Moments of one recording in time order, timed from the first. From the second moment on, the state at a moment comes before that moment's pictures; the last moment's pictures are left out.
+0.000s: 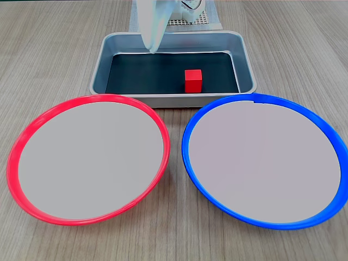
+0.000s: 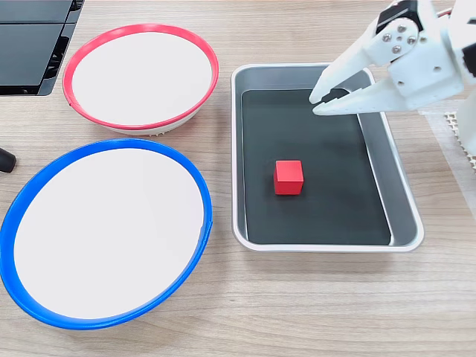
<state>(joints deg) 14.4 189.3 173.2 57.7 14.2</state>
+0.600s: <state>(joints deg) 3.8 133.8 145.5 4.6 -46.9</state>
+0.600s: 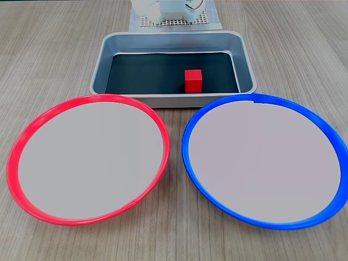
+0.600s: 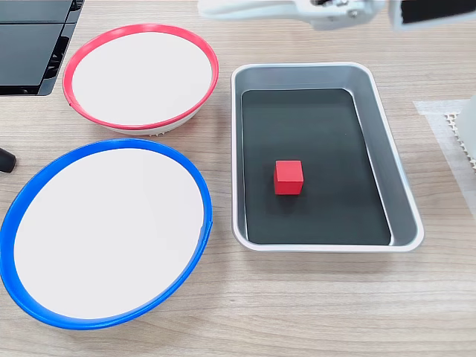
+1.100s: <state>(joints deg) -11.1 115.1 111.0 78.7 -88.7</state>
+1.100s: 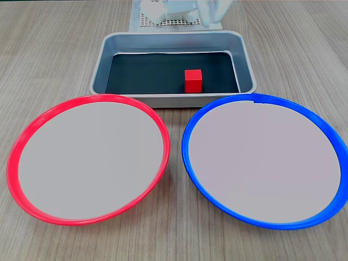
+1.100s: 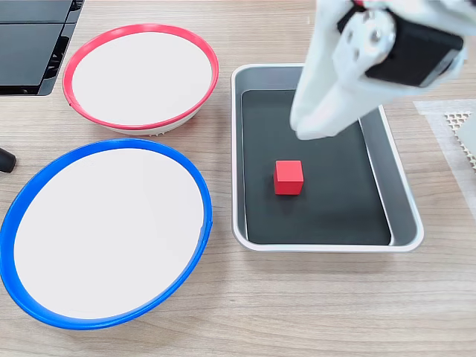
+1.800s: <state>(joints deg) -1.1 98.4 118.0 63.2 -93.3</state>
